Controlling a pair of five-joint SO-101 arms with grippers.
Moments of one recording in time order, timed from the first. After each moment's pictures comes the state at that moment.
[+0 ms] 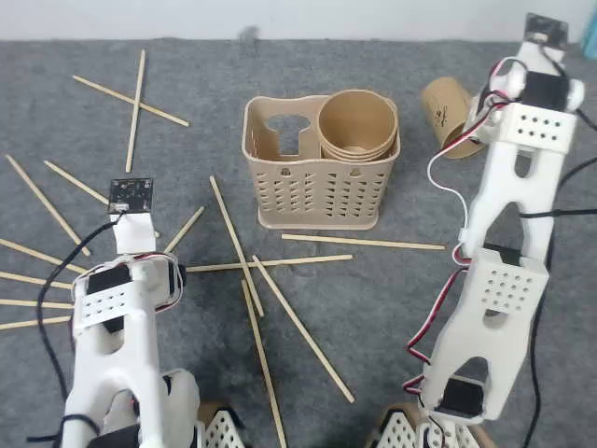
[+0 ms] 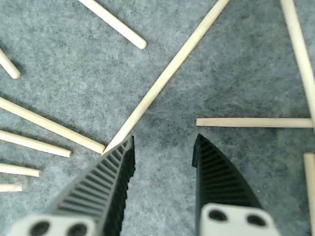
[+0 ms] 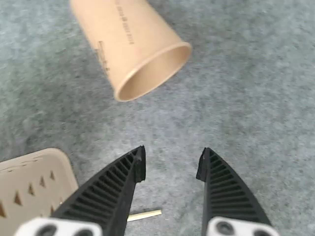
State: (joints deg) left arm -24.6 -33.7 68.5 48.7 -8.4; right arm 7.5 42.8 -66.6 100.1 -5.9
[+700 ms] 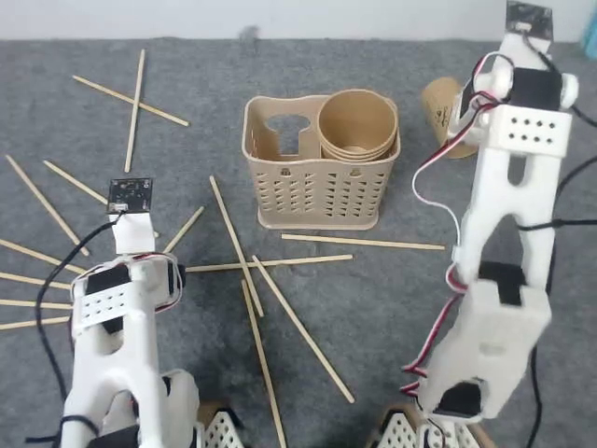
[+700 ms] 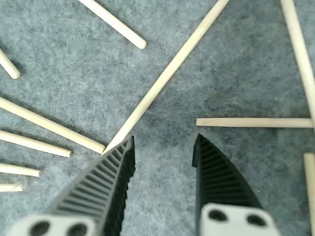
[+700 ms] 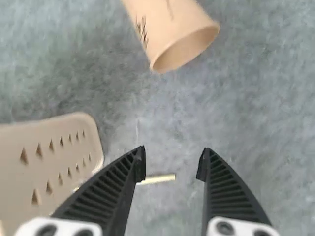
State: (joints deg) left arm -24.6 -33.7 68.5 48.7 -8.4; right arm 3.3 21.5 -45.3 100.1 -6.0
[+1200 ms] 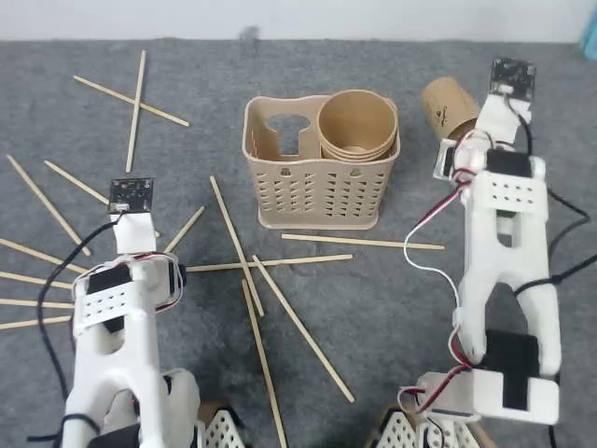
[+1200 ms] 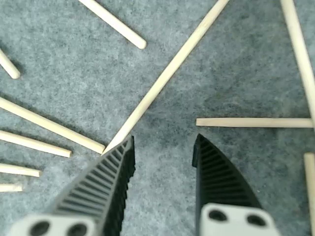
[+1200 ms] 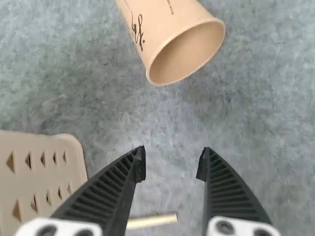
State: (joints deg) left arm -24.5 -33.7 68.5 48.7 -8.4; right arm 3.4 -4.0 14.1 52.1 -6.4
